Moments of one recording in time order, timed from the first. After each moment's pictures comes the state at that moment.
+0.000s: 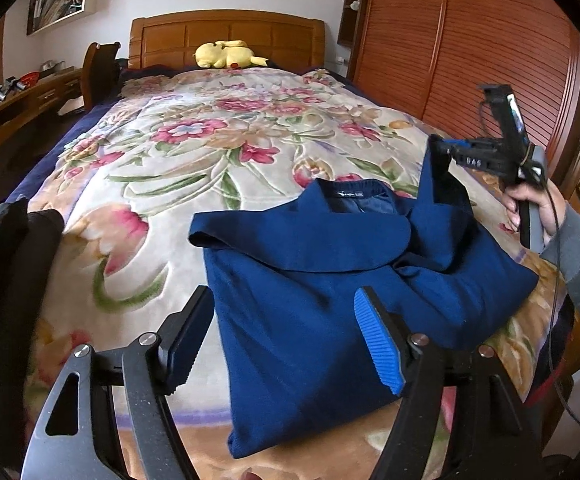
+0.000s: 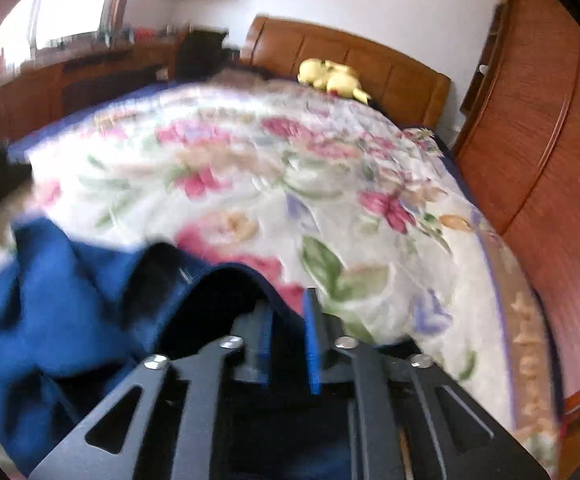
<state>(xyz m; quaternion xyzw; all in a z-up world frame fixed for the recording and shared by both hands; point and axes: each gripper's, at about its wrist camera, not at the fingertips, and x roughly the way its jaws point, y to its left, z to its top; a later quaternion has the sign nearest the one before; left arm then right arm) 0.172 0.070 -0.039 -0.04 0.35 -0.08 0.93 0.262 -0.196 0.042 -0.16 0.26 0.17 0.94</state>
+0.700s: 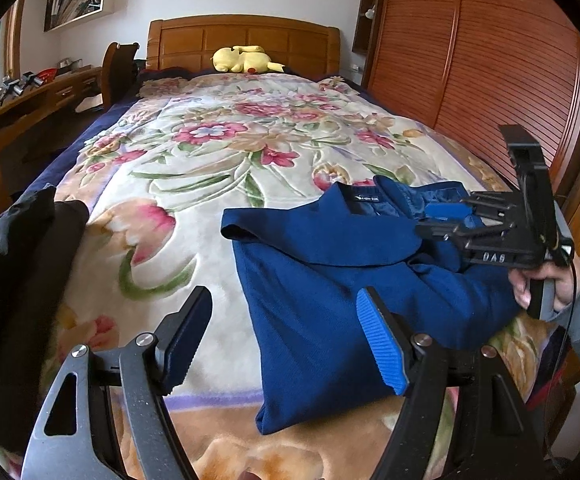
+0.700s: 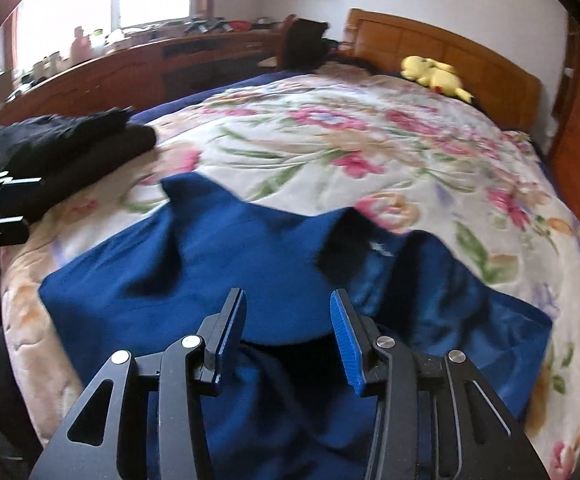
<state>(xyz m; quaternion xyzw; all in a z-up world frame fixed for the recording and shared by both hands) 0.153 0.092 -0.037 -0.04 0.35 -0.06 0.94 0.200 -0.150 0.004 -0.18 0.31 0.34 0.87</state>
